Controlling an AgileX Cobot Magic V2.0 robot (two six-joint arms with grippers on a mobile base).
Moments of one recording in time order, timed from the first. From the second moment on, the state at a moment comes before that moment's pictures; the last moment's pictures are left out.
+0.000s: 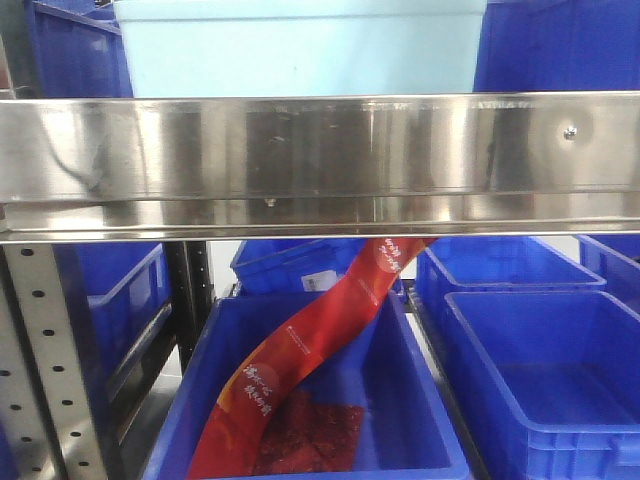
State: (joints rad) left arm -0.38 1.79 -2.19 0.01 1.21 -0.18; right arm 0.17 1.39 -1.45 0.14 0.58 0.07
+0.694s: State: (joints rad) left arm -0.37 1.01 -0.90 0.03 0.16 -0.19; right arm 0.22 1.08 -0.98 0.11 0.23 0.02
